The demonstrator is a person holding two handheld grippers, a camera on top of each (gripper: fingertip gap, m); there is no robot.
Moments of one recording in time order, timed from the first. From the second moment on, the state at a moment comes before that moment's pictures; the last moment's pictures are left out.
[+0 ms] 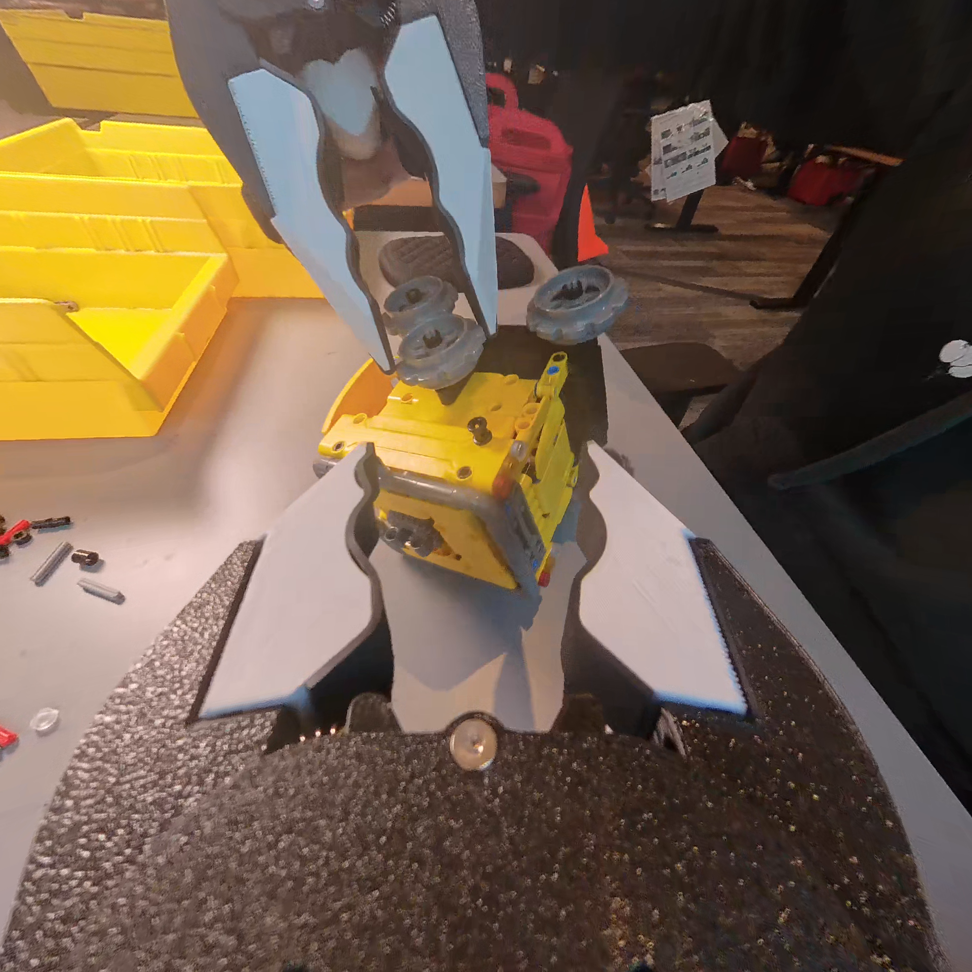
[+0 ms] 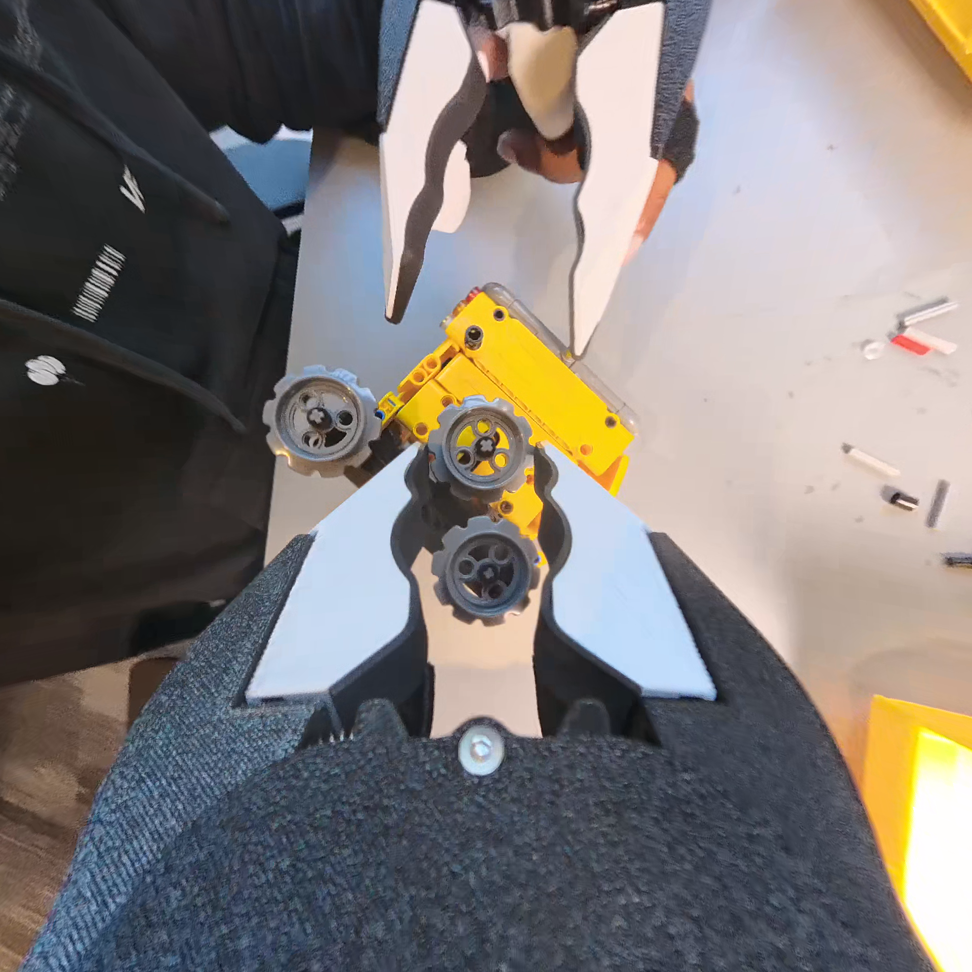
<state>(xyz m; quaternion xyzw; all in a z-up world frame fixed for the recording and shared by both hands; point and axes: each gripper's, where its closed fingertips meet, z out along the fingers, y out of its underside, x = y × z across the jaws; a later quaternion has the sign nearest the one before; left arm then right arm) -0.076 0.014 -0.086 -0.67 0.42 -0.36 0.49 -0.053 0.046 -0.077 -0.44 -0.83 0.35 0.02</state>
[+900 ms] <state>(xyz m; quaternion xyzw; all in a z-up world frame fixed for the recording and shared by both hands) -0.078 0.032 -0.086 -0.70 0.37 -0.37 0.50 -0.054 0.062 -0.070 -0.51 -0.74 0.44 -0.02</state>
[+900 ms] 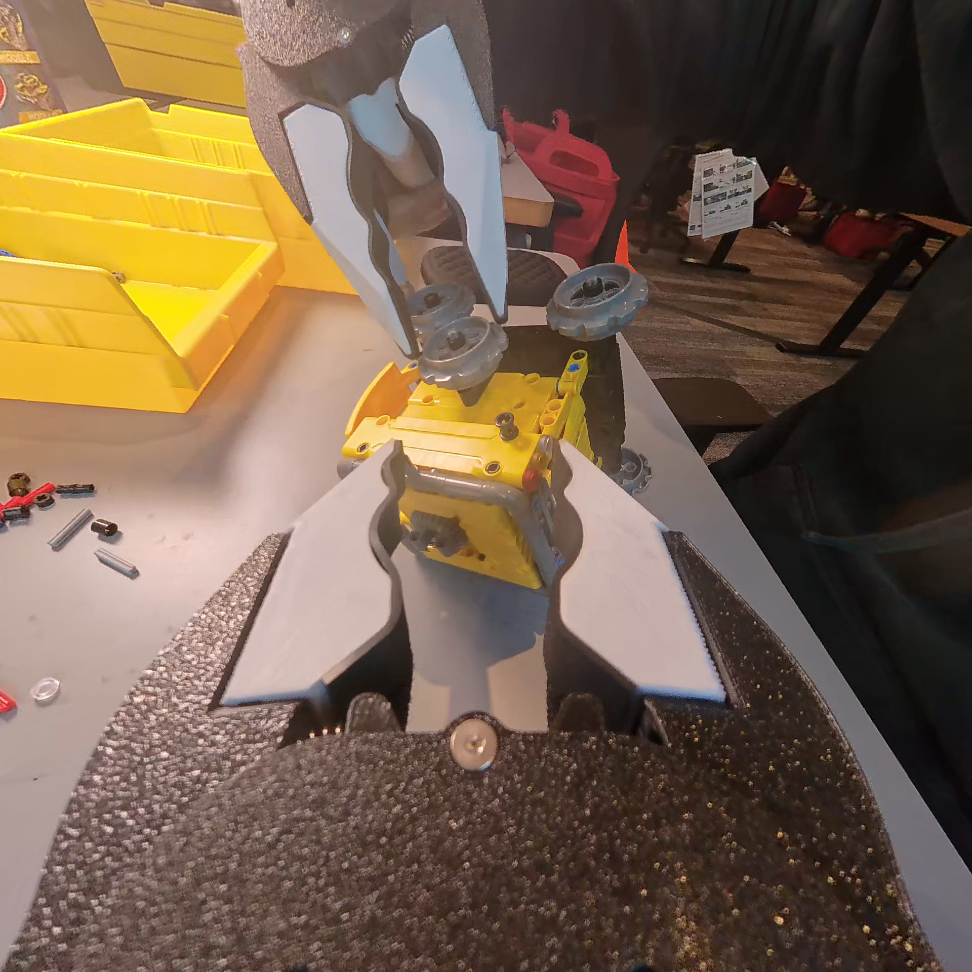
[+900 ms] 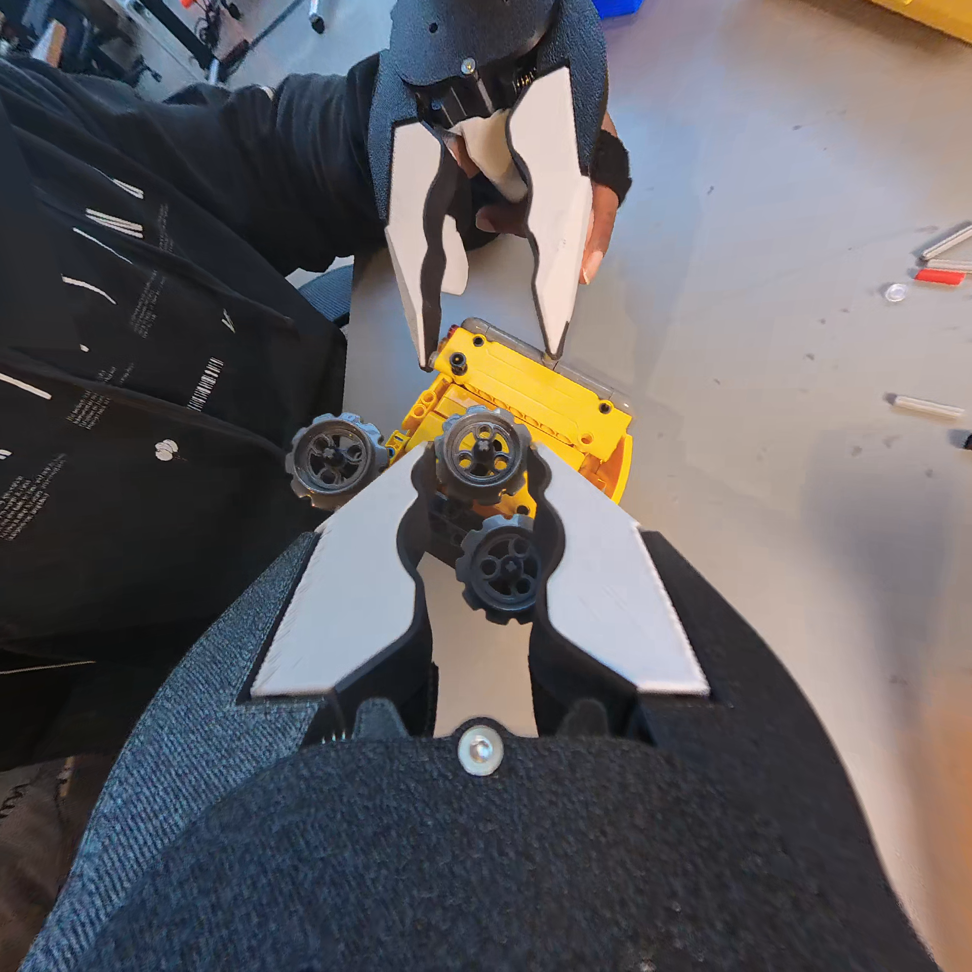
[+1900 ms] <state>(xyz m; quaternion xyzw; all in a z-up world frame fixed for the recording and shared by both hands) -0.067 0.018 -0.093 -0.68 0.42 -0.35 0.49 -0.053 0.041 -0.077 -0.47 -0.79 0.39 0.08</state>
